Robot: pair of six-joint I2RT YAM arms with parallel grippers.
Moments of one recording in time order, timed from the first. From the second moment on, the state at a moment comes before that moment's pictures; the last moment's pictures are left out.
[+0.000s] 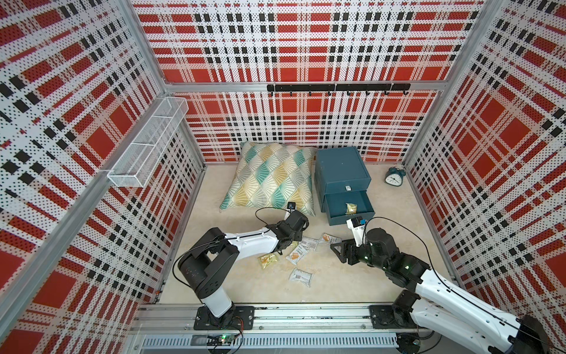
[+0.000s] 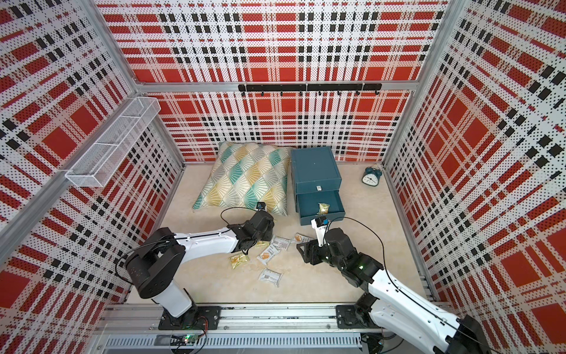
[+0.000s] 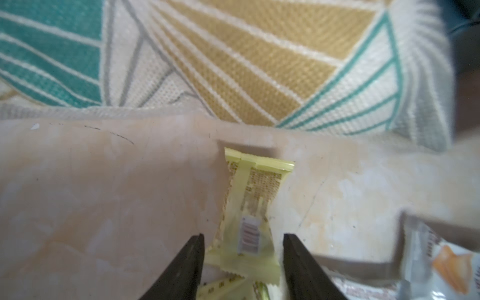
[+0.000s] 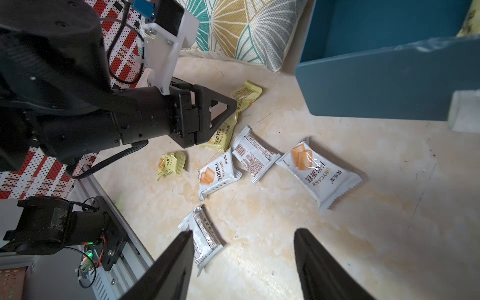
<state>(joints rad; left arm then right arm) -0.77 1.70 0.89 -0.13 -0.38 -0.52 0.72 0.79 0.48 -0.26 -0.12 0.52</state>
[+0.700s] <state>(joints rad) -0.78 1.65 0.90 -0.15 -0.34 -0.49 0.72 0.78 0.48 -0.26 -0.08 0.53</state>
